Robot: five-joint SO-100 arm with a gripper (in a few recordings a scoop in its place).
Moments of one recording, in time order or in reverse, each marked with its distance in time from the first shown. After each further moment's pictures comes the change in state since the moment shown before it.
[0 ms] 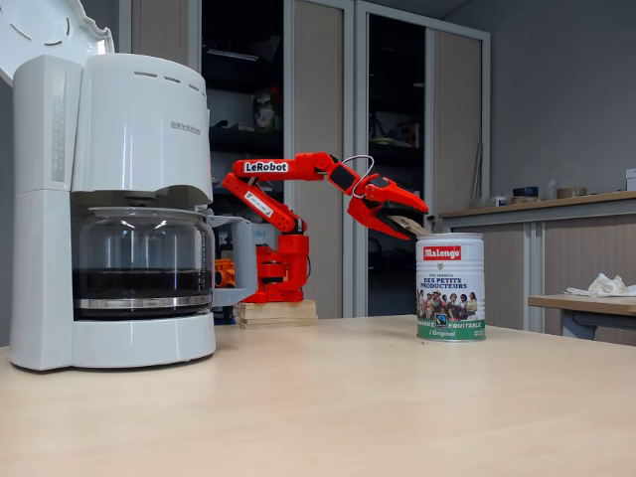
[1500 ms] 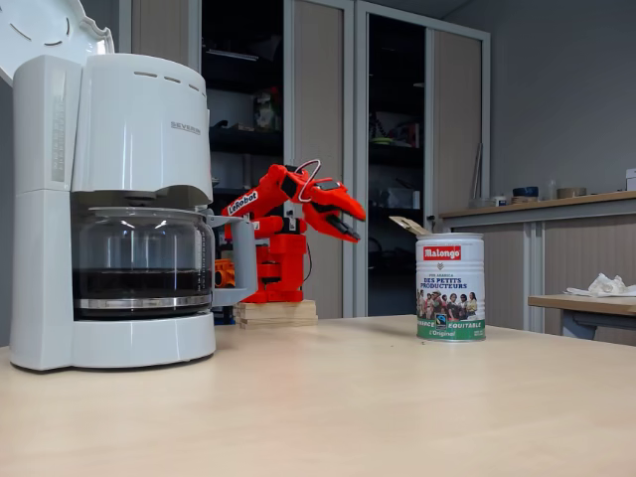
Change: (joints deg) arm 26.0 41.1 18.5 18.5 -12.1
